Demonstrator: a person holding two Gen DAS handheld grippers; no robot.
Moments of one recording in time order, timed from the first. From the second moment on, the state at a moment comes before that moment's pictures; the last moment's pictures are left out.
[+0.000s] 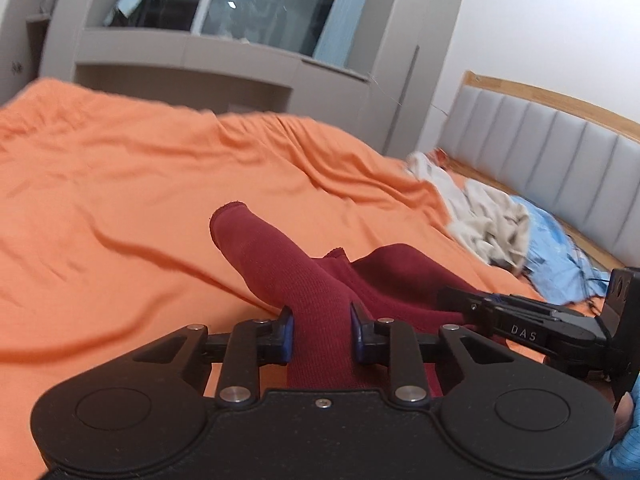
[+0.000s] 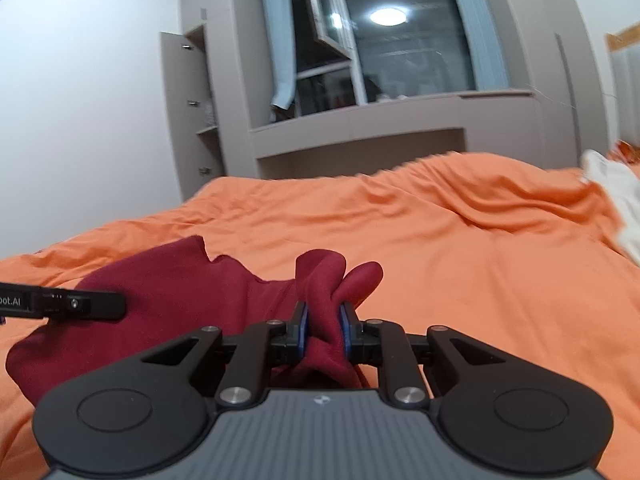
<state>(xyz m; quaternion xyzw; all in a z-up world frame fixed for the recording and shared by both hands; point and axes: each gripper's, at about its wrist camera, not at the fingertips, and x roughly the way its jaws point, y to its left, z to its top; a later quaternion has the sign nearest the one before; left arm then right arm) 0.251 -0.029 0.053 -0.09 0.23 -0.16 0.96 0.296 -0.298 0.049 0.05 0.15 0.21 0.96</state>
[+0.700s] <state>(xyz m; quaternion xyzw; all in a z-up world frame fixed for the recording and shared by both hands) 0.256 0.041 0.010 -0.04 0.31 -0.05 0.95 0.337 -0.265 -0.014 0.05 0.27 0.19 0.94</state>
